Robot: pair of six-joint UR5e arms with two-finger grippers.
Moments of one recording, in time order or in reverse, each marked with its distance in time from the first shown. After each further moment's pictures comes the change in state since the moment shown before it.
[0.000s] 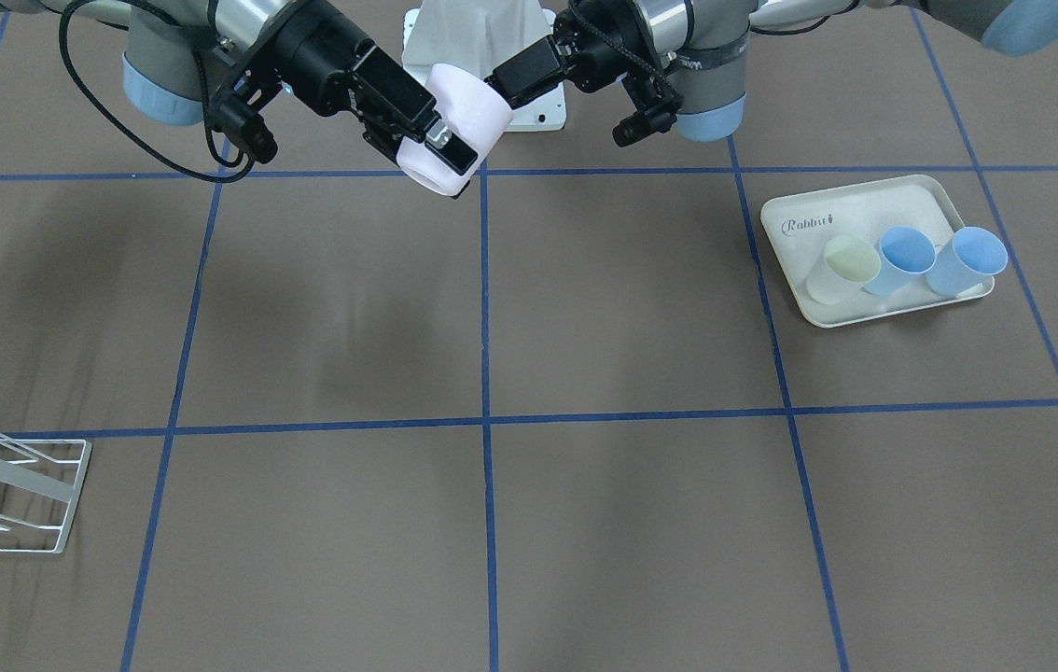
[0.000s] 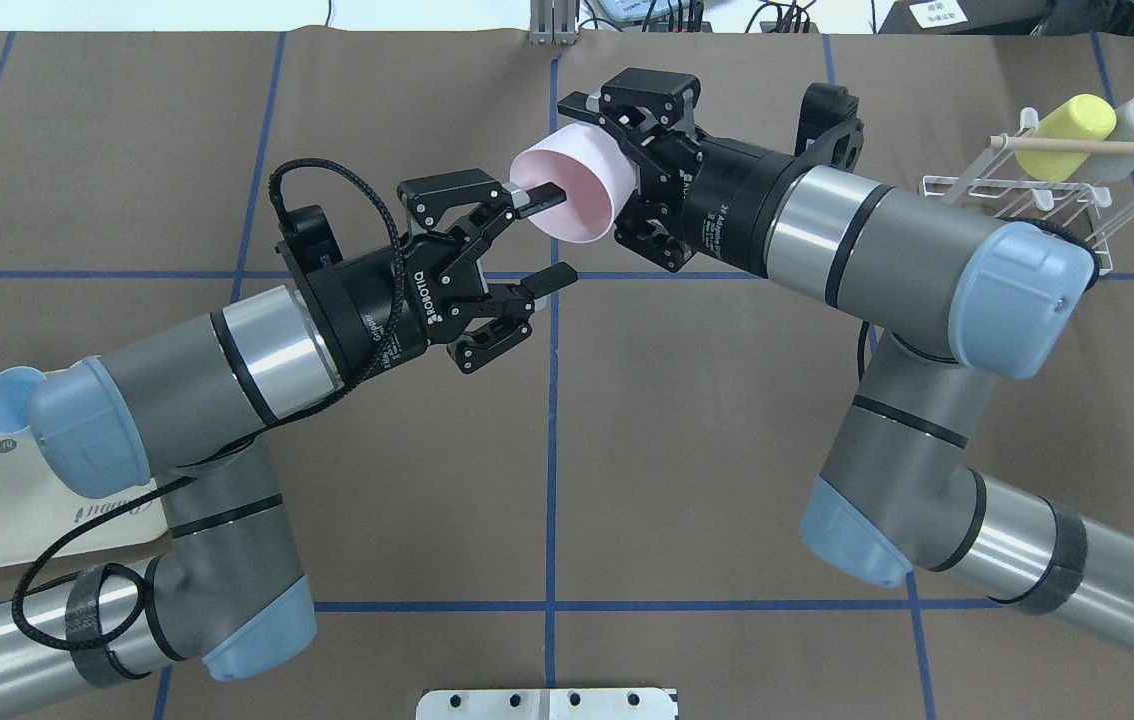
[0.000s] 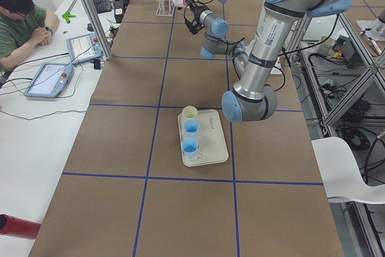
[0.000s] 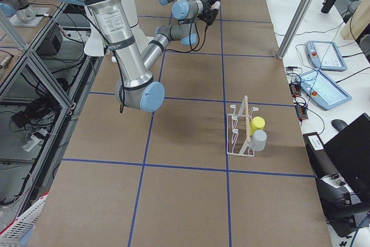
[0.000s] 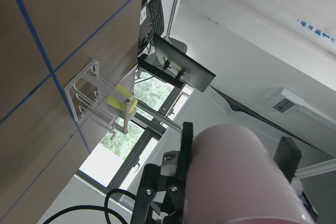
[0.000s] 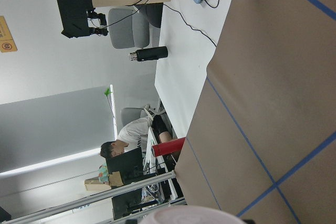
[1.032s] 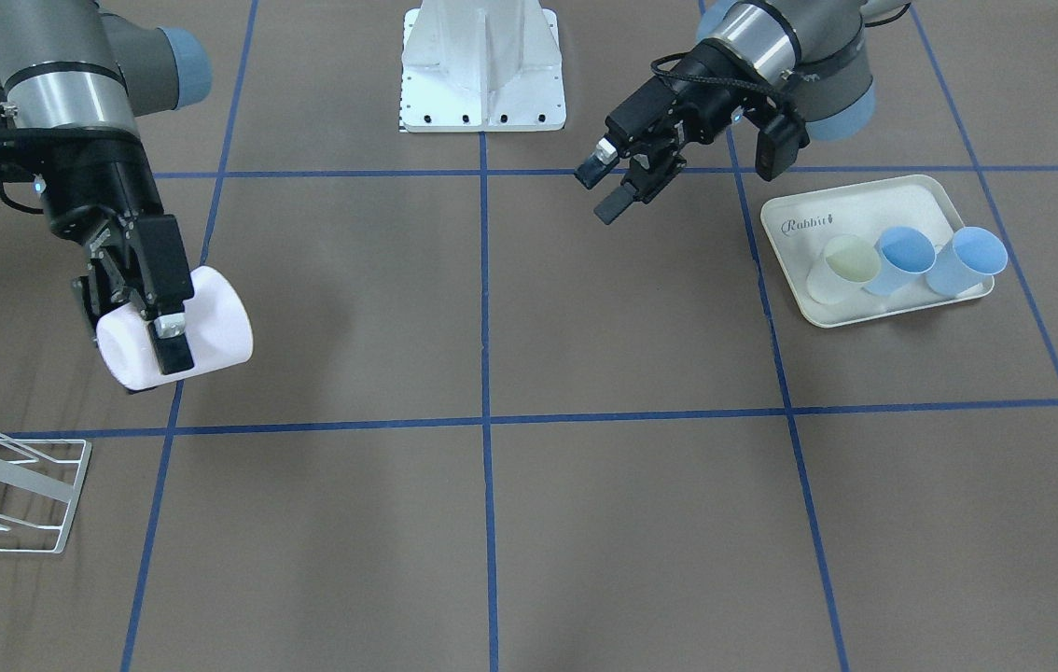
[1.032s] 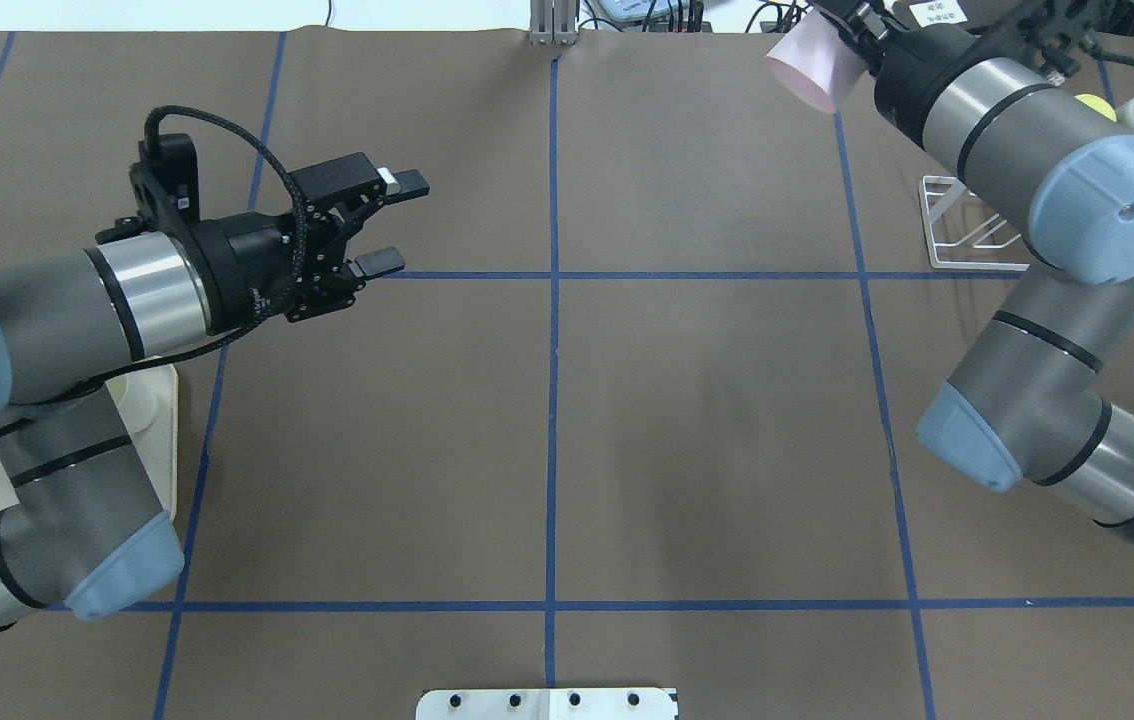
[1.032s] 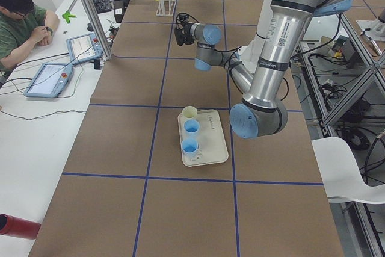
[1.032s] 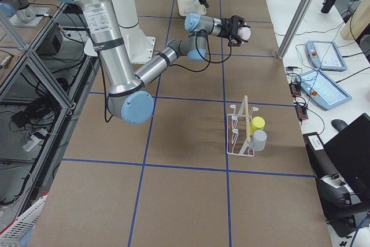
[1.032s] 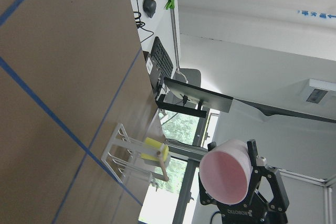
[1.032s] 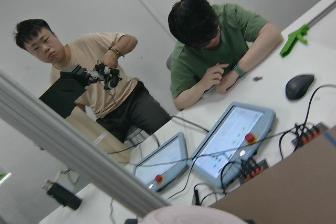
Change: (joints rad) left arm -0.170 0.207 -0.131 0.330 -0.170 0.496; right arm 0.191 -0.142 -0.016 -0.278 -0.342 -0.688
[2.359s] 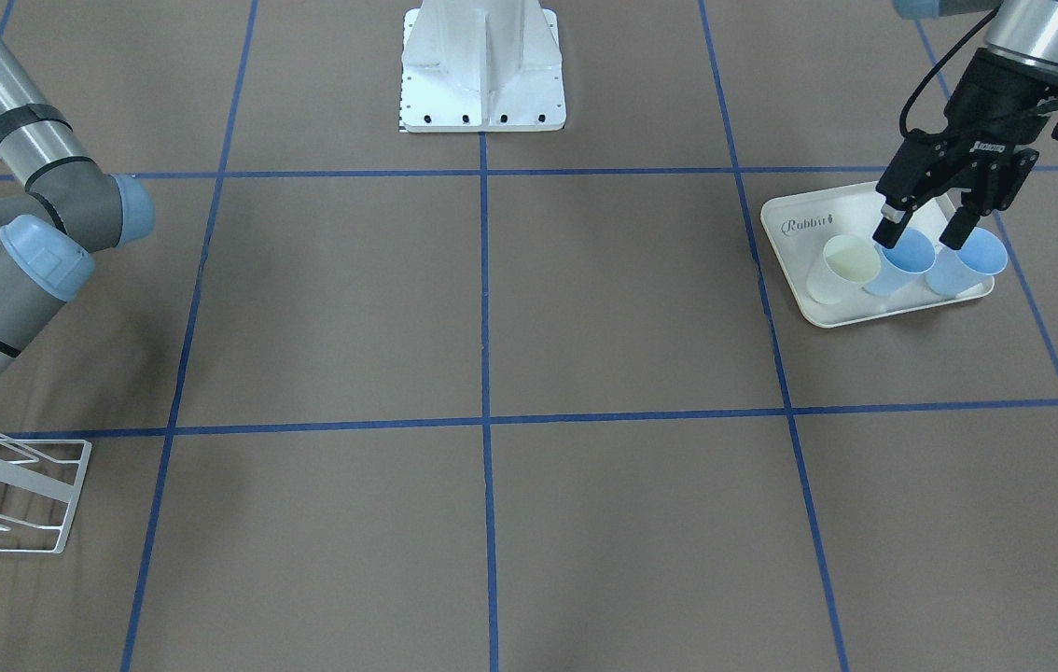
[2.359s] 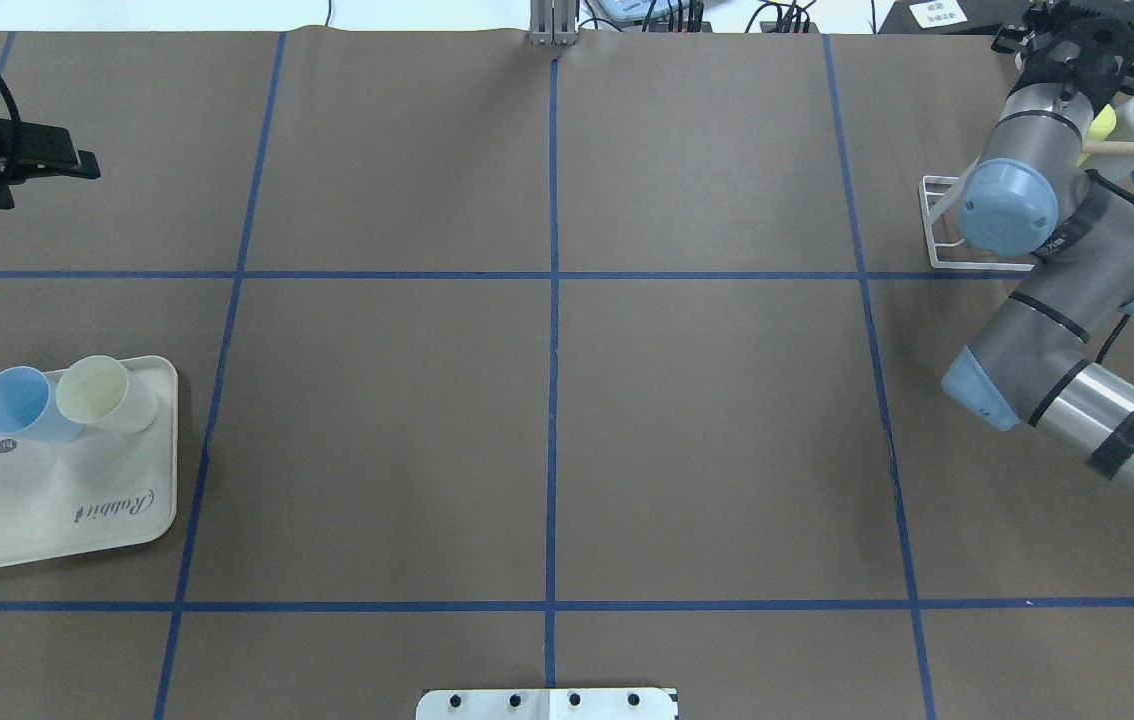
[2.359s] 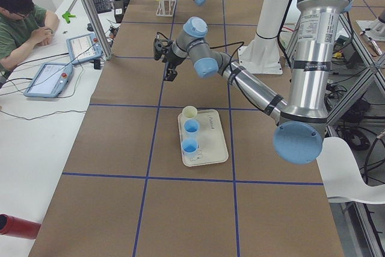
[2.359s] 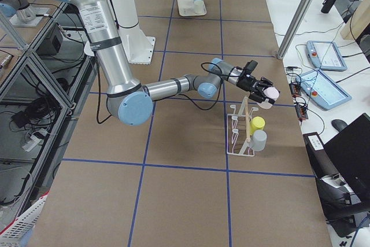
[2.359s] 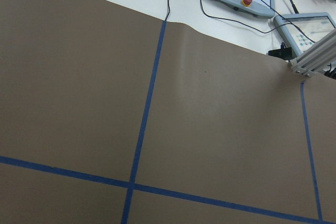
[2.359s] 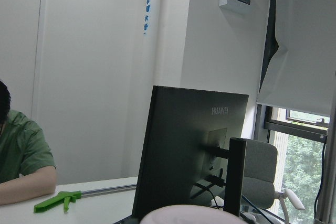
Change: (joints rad) left arm -0.427 0.248 -0.204 0.638 -0.401 0.679; right arm 0.070 0.005 -0.469 -0.160 -0.544 -0.260
